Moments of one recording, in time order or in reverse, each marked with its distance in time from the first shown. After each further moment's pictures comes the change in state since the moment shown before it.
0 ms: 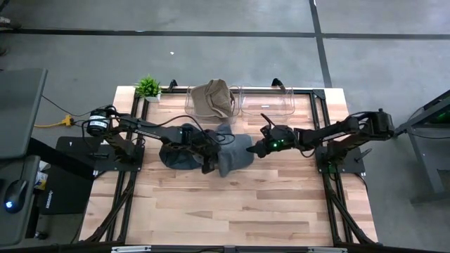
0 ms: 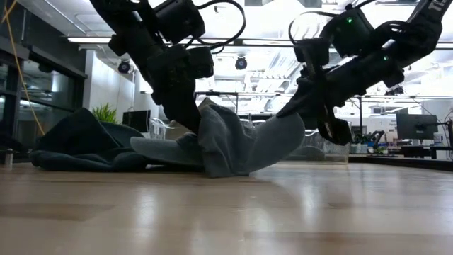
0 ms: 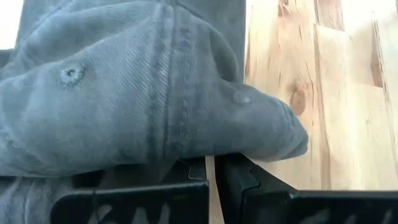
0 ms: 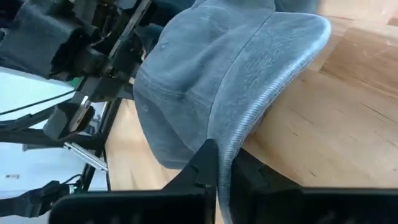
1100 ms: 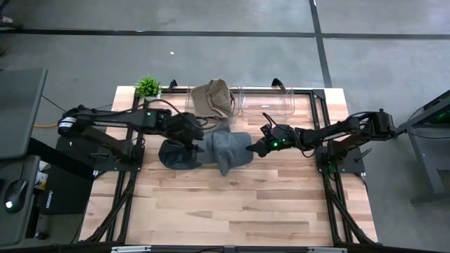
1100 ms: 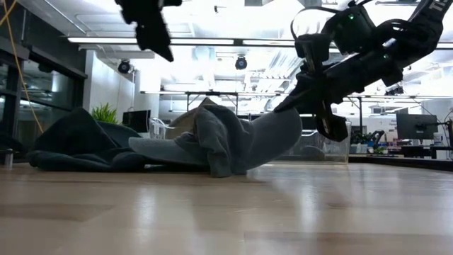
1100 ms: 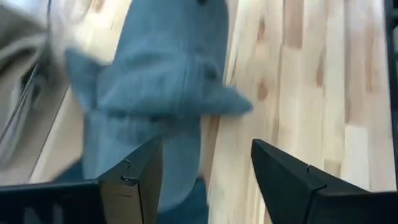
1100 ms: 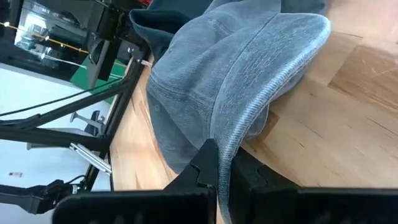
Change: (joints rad) left arm 0.000 -0.357 0.252 -0.639 -0.085 -0.023; right arm 0.000 -0.015 -0.003 0.063 -0.010 -0.009
